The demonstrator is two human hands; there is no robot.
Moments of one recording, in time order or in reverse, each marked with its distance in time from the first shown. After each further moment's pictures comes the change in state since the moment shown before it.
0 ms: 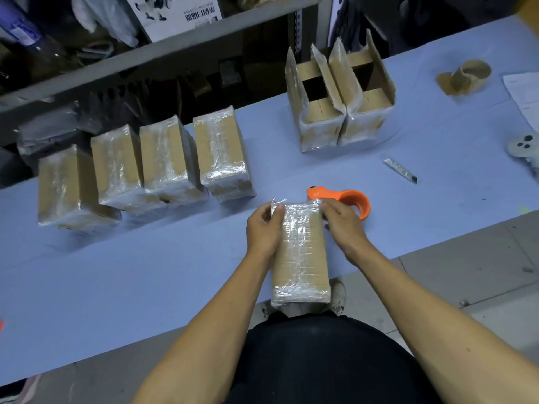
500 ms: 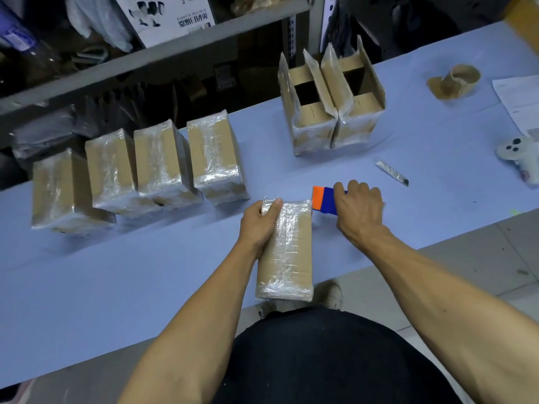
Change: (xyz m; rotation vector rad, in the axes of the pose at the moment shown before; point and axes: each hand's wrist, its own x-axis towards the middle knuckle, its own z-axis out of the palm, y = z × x) left_hand 0.020 0.010 0.002 0.177 -0.145 -0.005; right_hand 0.024 -0.018 -0.042 -1.427 0.063 -0.217
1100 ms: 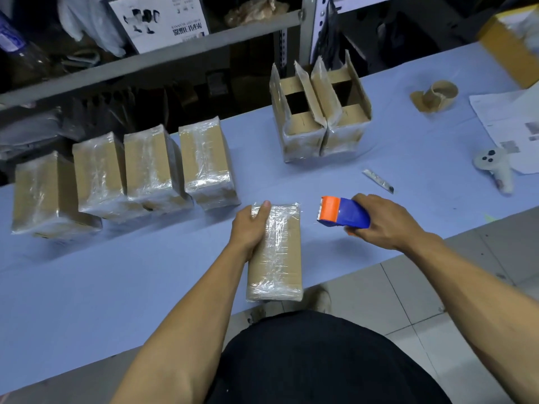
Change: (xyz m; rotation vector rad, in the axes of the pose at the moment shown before) left_hand 0.013 -0.009 -0.005 -0.012 -0.022 0.016; right_hand -0.024 0.084 -0.002 0.506 -0.053 -0.169
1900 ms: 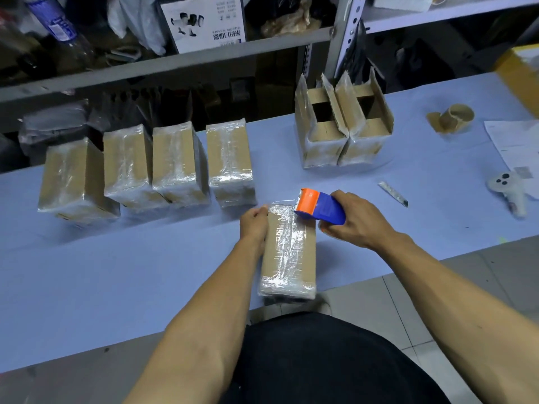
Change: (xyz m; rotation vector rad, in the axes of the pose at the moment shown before) left_hand 0.010 -0.004 -0.009 -0.357 0.195 -0.223; right_hand 0.028 -0.074 0.016 0.092 0.092 -0.156
